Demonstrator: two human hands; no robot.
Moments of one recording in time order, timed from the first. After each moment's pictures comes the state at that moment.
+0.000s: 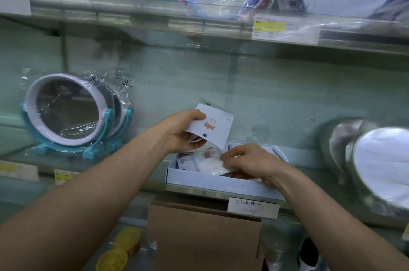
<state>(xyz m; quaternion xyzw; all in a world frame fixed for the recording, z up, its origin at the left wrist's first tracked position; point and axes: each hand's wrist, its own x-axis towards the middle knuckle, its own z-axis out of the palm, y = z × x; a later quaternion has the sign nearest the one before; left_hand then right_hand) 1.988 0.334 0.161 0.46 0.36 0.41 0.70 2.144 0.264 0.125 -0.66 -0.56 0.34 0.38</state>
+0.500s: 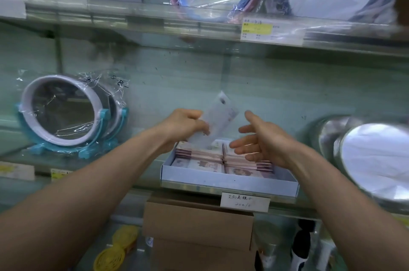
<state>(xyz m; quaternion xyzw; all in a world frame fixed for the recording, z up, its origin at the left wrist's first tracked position) 1.989 0.319 0.160 0.73 0.38 0.40 0.41 2.166 0.245 0.163 -0.62 -0.48 0.38 0.48</state>
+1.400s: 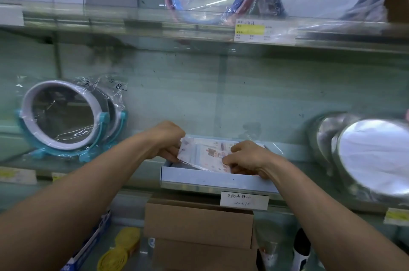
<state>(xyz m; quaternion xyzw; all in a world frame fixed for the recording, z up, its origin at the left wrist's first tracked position) 1.969 0.330 0.149 0.69 0.50 0.30 0.43 2.160 0.270 0.124 -0.71 -0.53 0.31 0.35</state>
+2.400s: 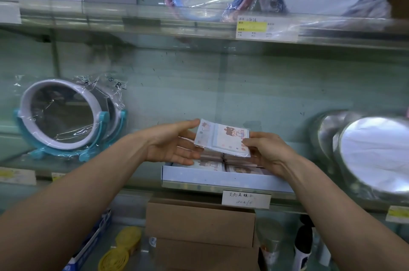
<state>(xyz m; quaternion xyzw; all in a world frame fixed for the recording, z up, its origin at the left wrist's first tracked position) 1.964 0.327 0.148 0.63 0.39 0.25 0.62 2.185 0.268 0.124 -0.55 -0.41 0.41 0.61</state>
